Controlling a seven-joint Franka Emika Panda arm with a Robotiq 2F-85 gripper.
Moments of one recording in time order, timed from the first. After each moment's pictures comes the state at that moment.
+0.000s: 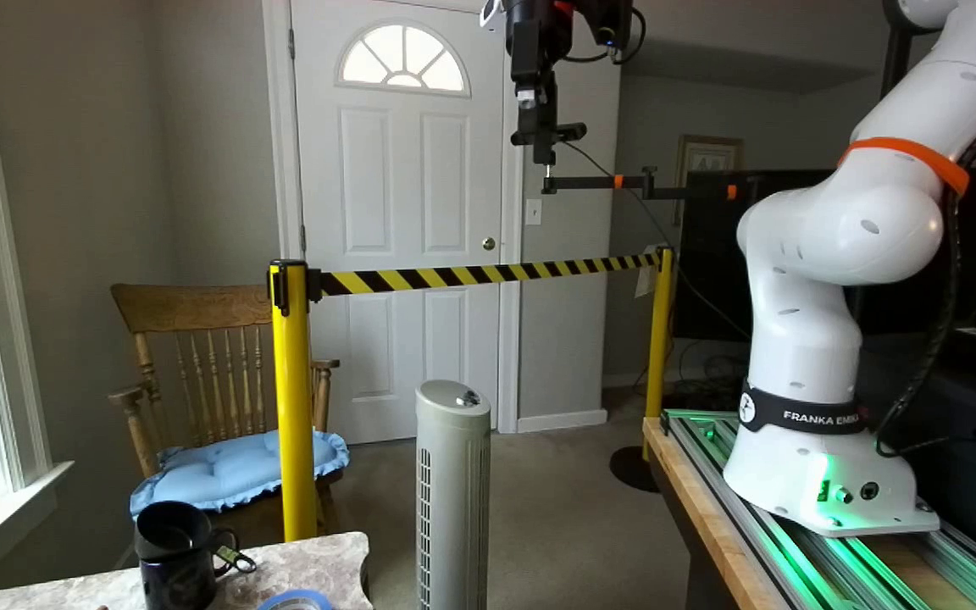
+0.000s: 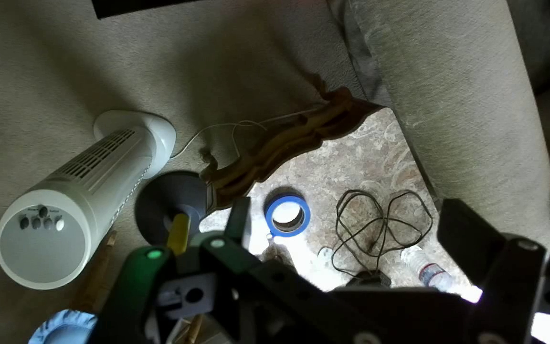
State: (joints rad) arm 0.00 -0.70 0.00 -2.33 0.16 1.64 0.16
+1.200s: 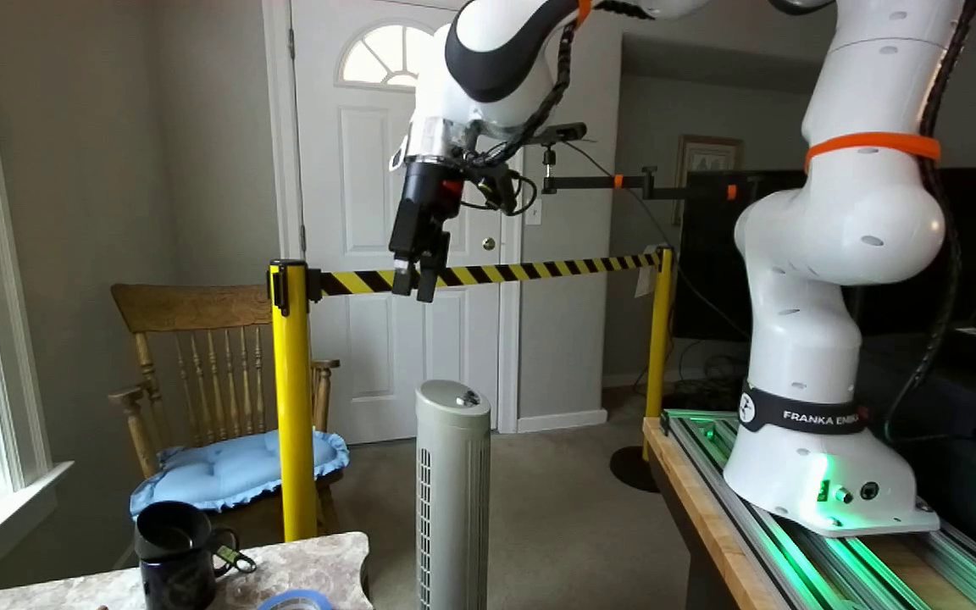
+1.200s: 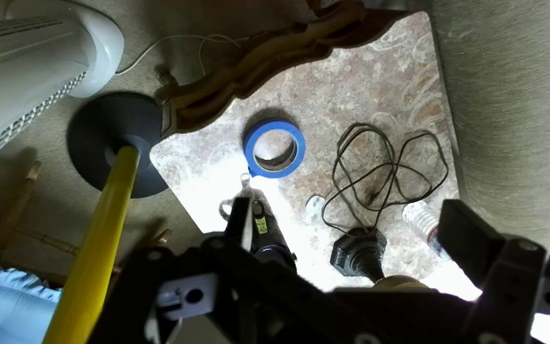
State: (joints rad) arm 0.04 -0.24 -0.07 -2.44 0.30 2.33 -0.16
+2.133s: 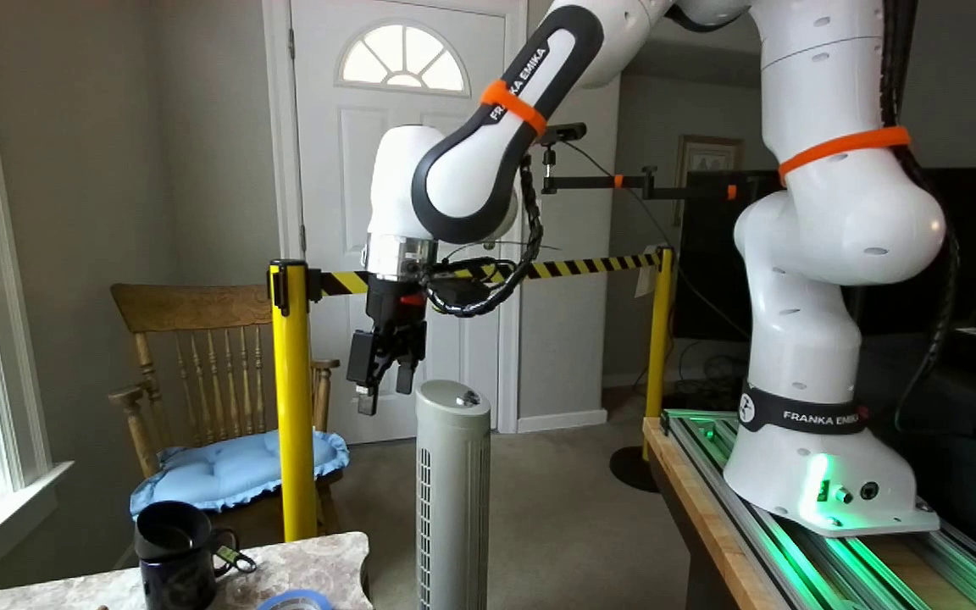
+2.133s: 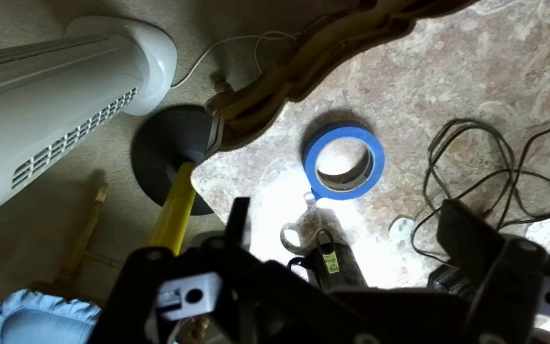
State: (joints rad) arm 0.04 0.12 0.01 -2.41 0.09 2.66 0.16
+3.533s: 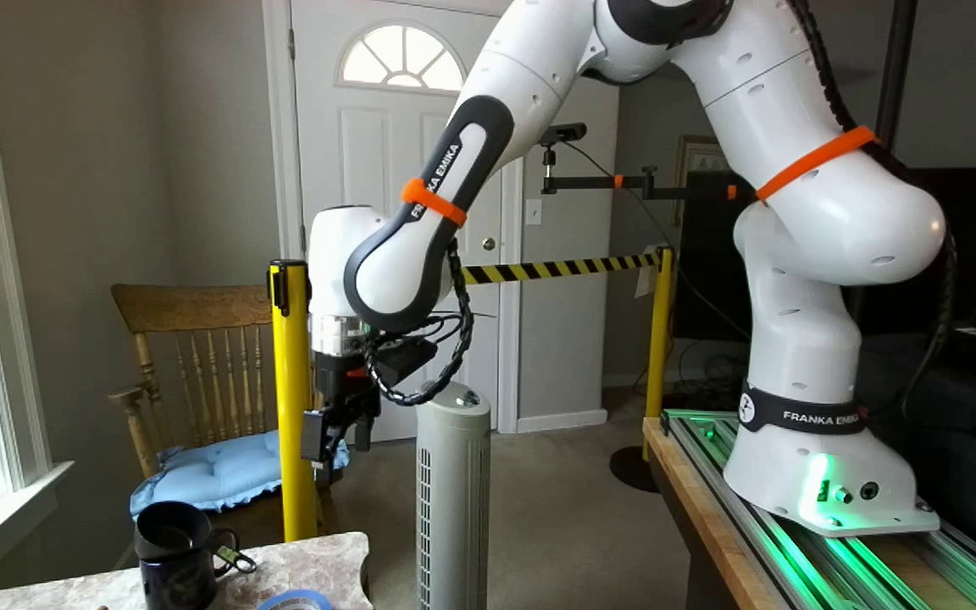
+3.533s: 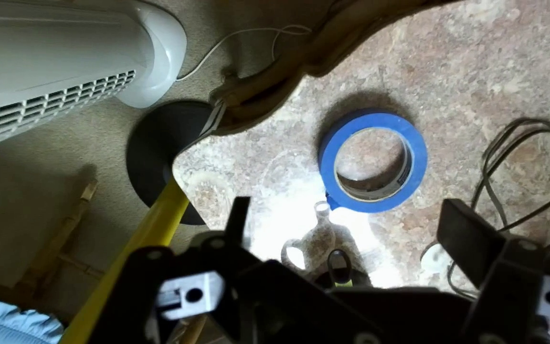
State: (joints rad) arm 0.04 0.50 0.01 -2.12 0.01 2.67 0.16
